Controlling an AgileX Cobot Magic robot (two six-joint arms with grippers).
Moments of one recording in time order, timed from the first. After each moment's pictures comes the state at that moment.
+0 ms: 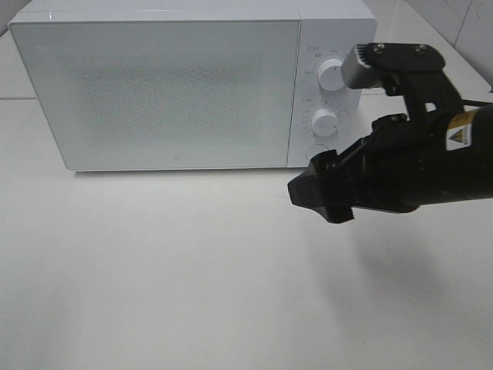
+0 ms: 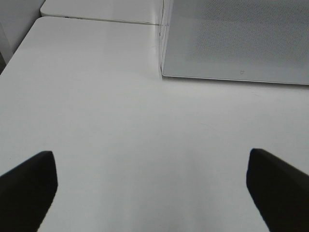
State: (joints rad) left arm 0.06 -0.01 -0.52 -0.12 1.08 0.03; right arm 0.60 1.25 -0.62 0.21 0.16 0.03
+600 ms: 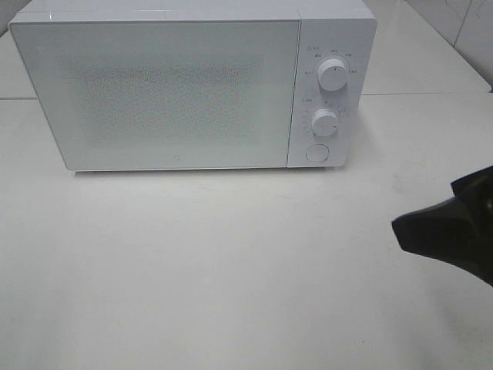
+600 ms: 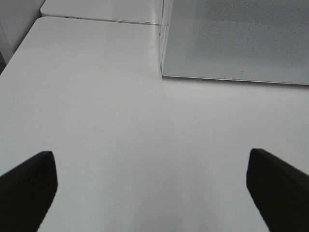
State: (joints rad) left arm 0.06 -0.01 -0.52 -0.12 1.08 0.03; right arm 0.60 0.78 -0.62 0.10 0.67 0.03
